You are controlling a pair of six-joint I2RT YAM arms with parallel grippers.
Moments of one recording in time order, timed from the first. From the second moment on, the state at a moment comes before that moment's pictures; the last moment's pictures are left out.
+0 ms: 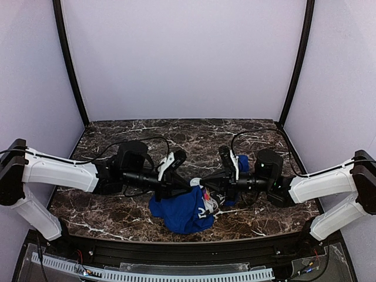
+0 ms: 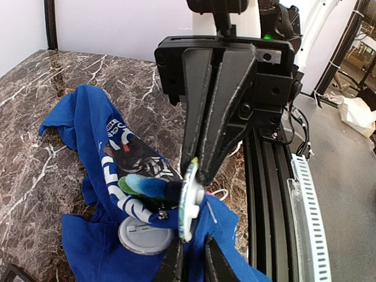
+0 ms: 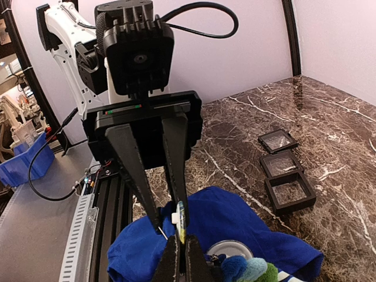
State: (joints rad) left arm -0.96 1.52 0.82 0.31 0.51 0.02; right arm 0.84 1.36 0.47 0.78 -0.59 0.18
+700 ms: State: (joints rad) left arm -0.96 1.52 0.82 0.32 0.50 0.04; right arm 0.84 1.32 0.47 0.75 -0.54 0.18
